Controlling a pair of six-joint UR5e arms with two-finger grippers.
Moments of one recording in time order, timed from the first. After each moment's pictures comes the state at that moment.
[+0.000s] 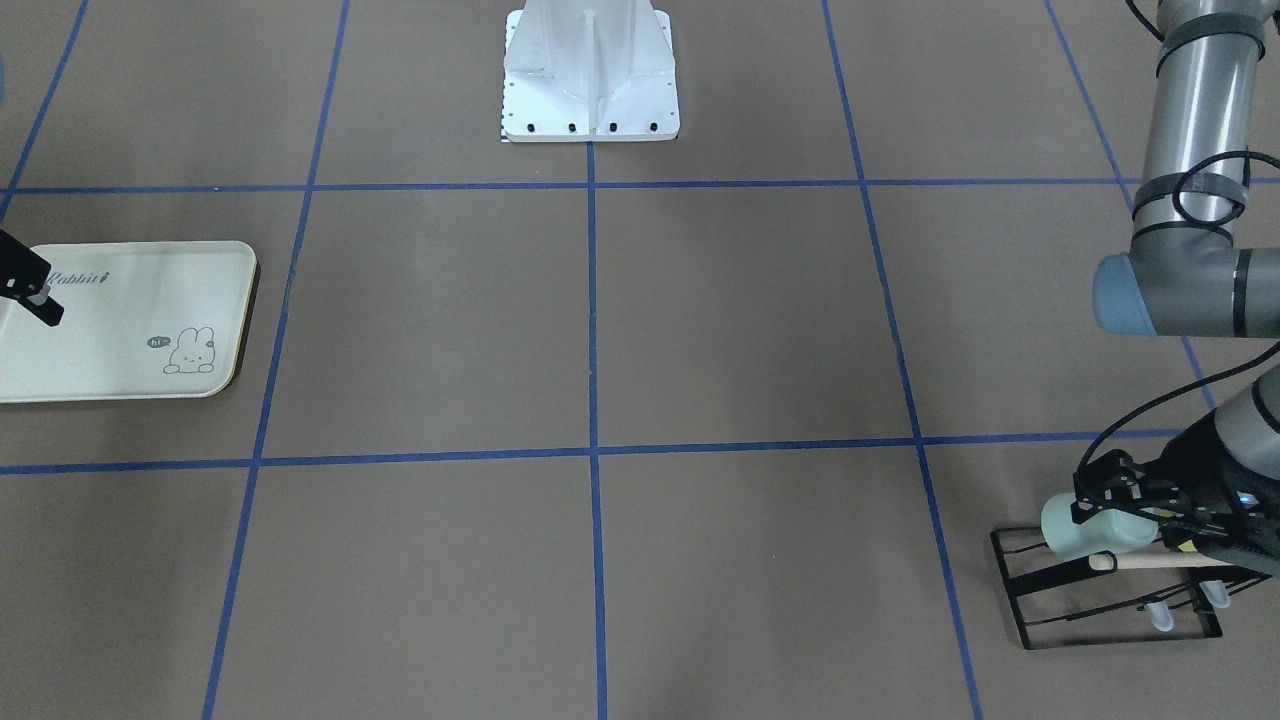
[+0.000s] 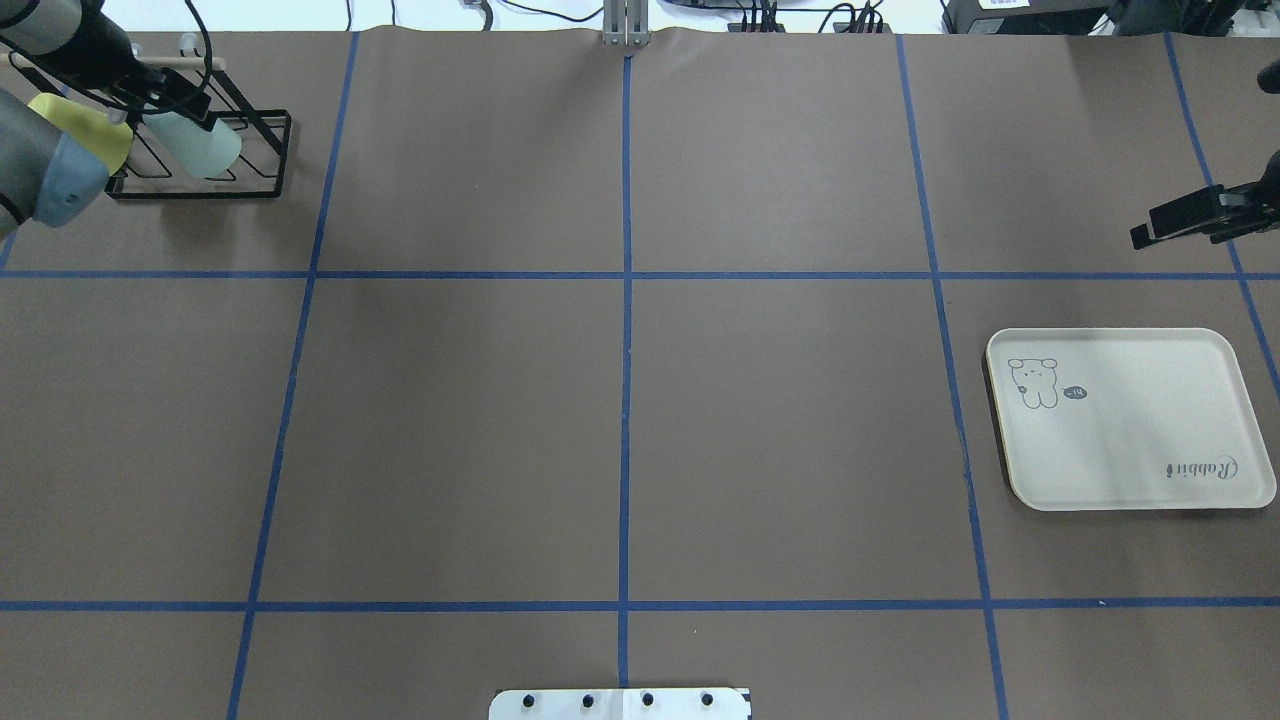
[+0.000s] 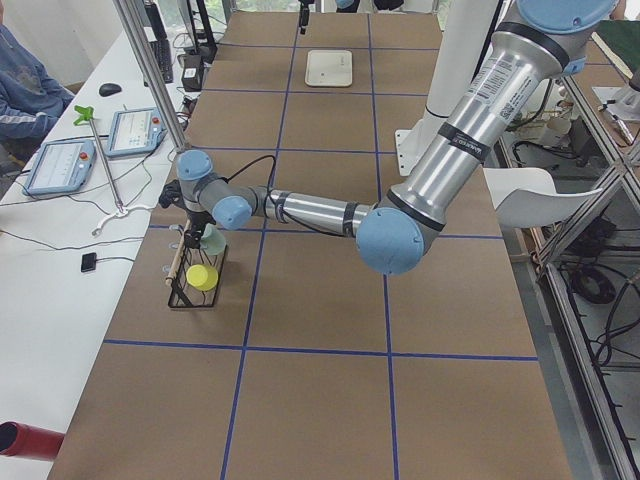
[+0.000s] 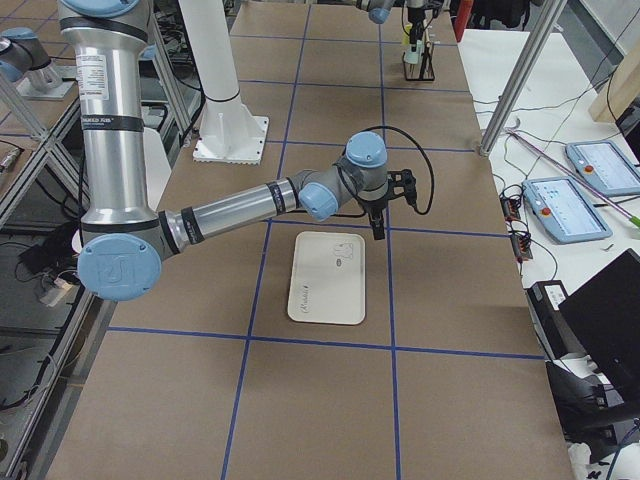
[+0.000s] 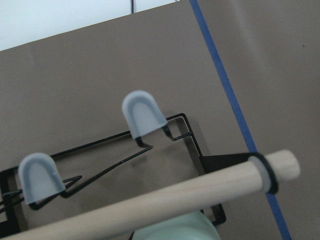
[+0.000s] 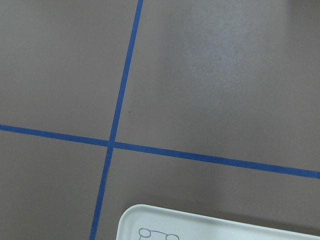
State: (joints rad) left arm -1.19 -2.13 -1.13 -2.09 -2.23 -0.38; right arm 1.22 -1.55 1.87 -1.22 2.30 0.58
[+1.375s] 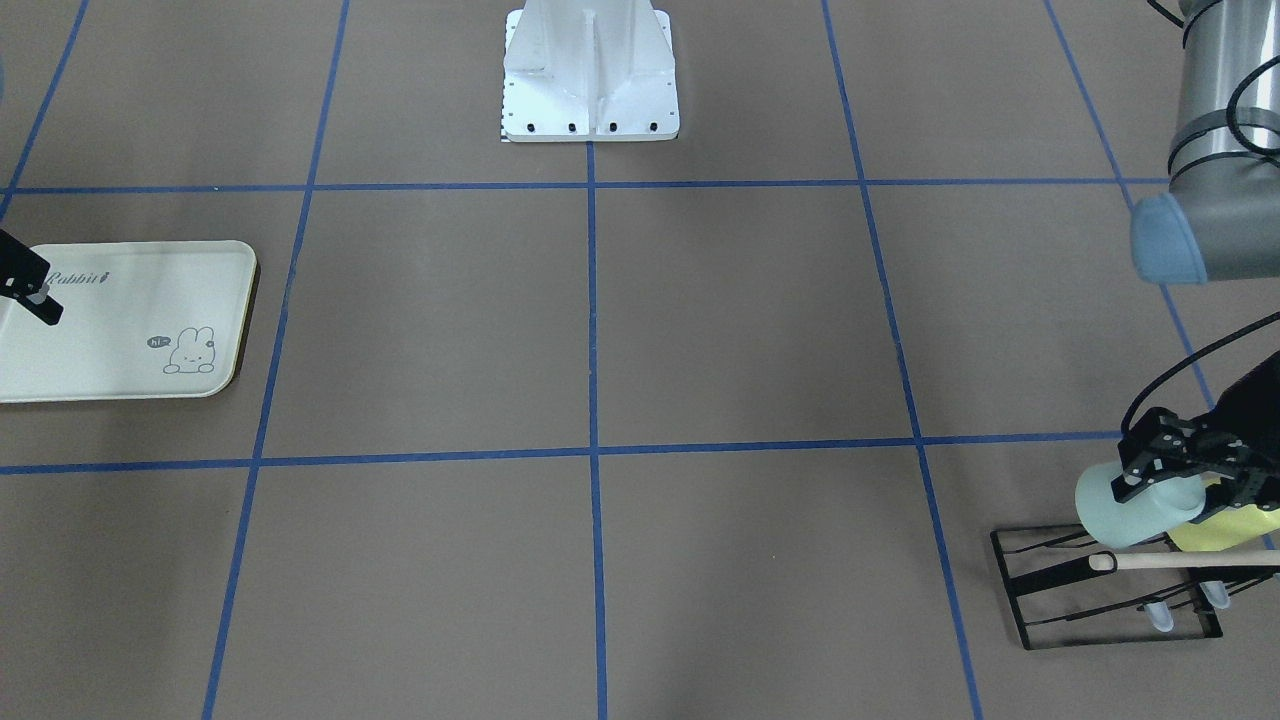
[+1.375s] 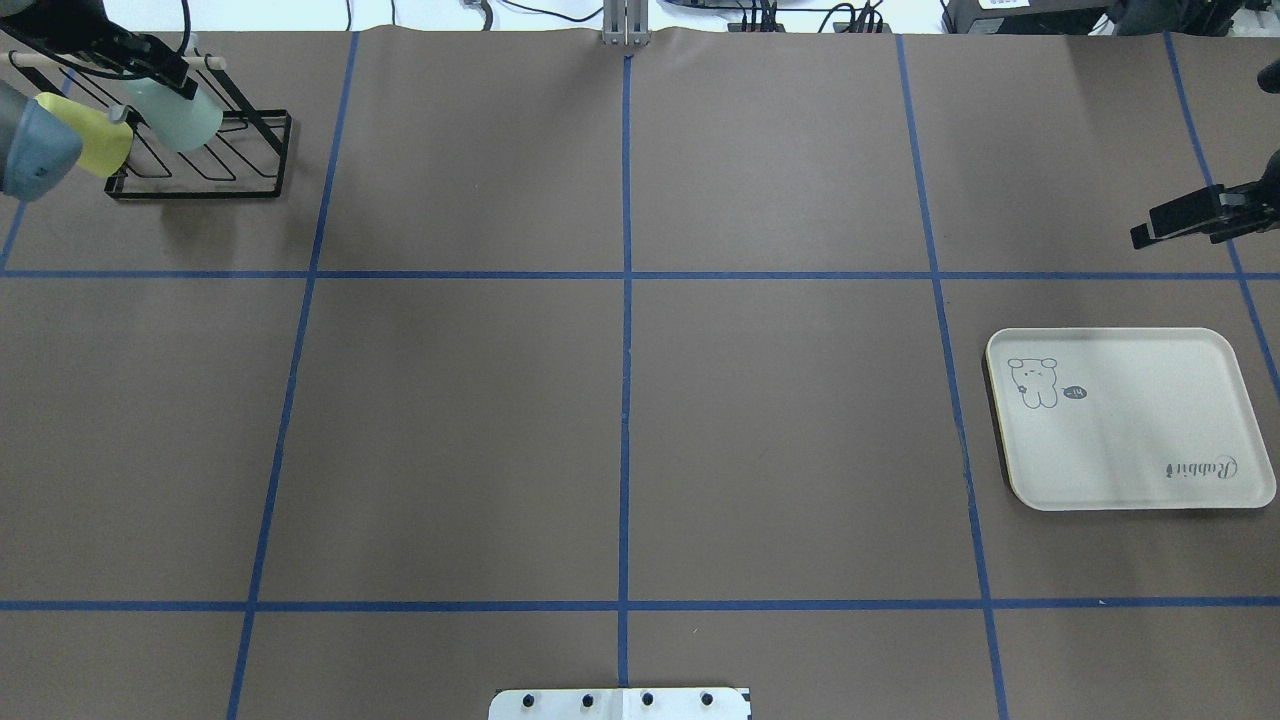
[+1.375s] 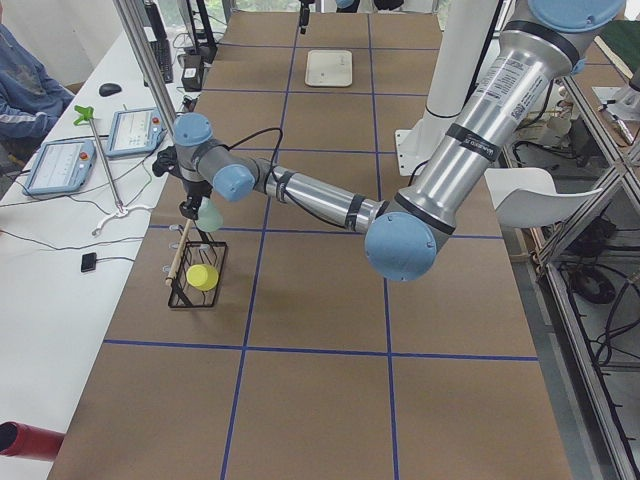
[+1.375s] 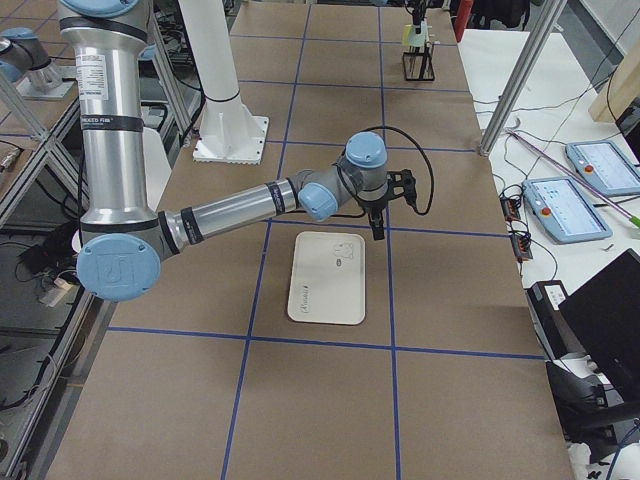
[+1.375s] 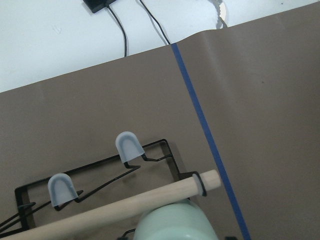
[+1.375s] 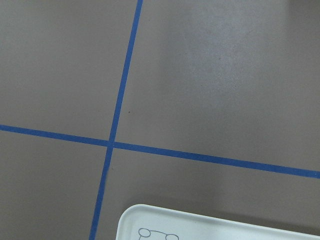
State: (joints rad) left arm -1.27 -2.09 -1.41 -1.90 -2.29 -0.37; right arm 1.22 -1.55 1.87 -1.22 2.31 0.58
